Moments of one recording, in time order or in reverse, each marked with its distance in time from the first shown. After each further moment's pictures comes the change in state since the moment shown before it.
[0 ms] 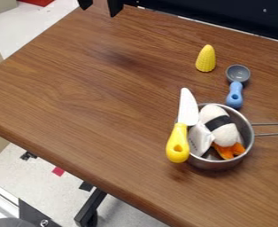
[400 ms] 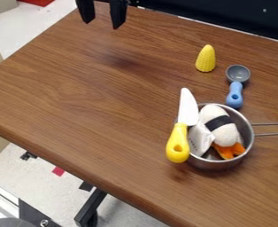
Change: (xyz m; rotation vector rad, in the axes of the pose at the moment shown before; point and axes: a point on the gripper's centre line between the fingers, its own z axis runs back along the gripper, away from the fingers) arm -0.008 -0.012 -0.020 -0.057 0.076 0.029
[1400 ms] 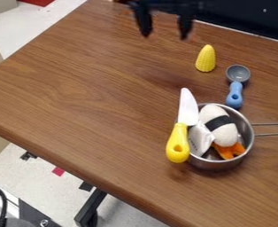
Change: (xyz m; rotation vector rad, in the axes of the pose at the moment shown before) arm -0.024 -0.125 0.016 -0.095 -0.036 0.052
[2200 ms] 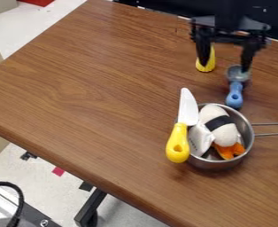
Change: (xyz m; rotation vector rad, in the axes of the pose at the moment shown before) arm 0.009 -0.074 -0.055 0.002 -0.017 -0.037
